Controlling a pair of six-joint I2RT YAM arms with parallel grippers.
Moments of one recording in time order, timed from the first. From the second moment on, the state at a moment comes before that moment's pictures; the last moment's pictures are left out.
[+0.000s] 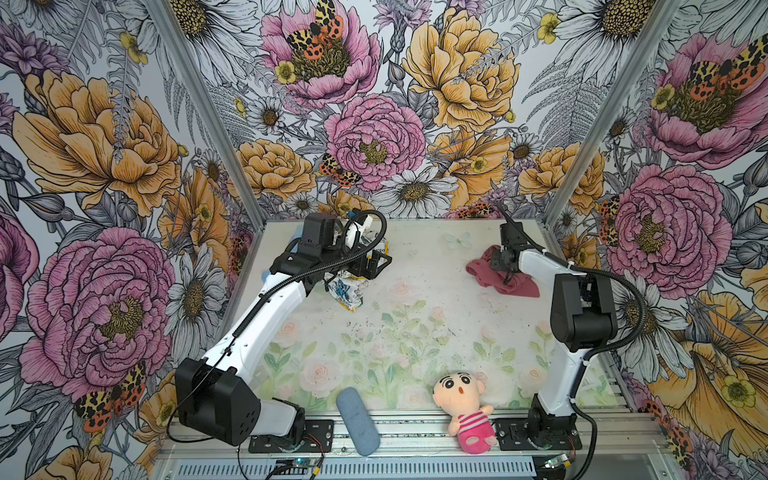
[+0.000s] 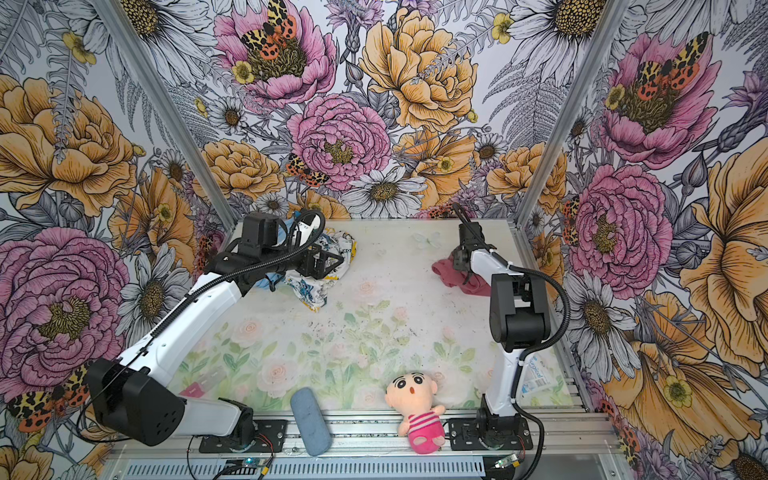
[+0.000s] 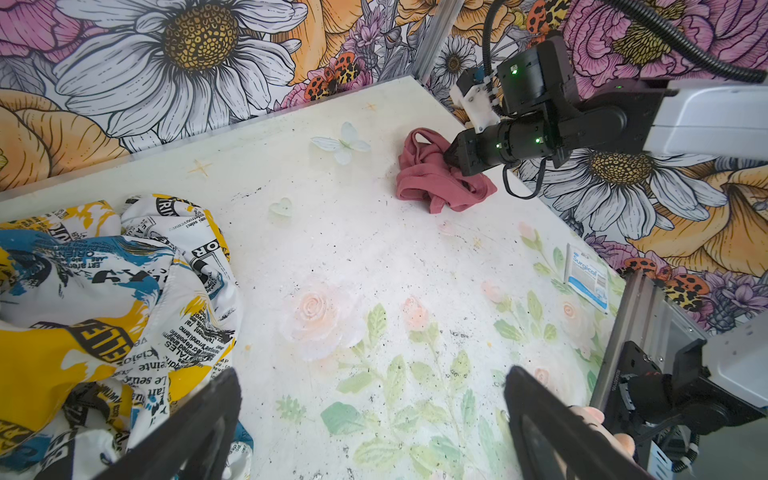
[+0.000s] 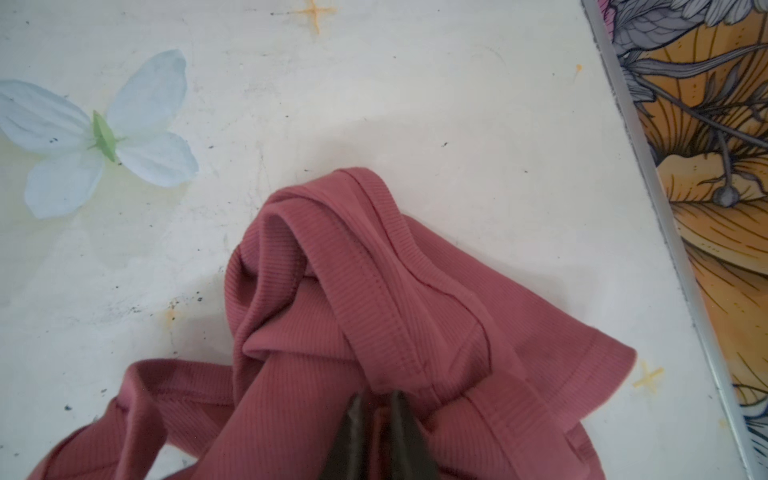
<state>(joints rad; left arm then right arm) -0.33 1.38 1.31 -0.53 0.50 -0.01 0.01 1.95 1.38 -0.41 0.18 0.15</state>
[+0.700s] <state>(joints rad) -0.33 1.38 1.31 -0.52 0.50 -0.01 0.10 1.91 1.33 -0.43 0.20 0.08</state>
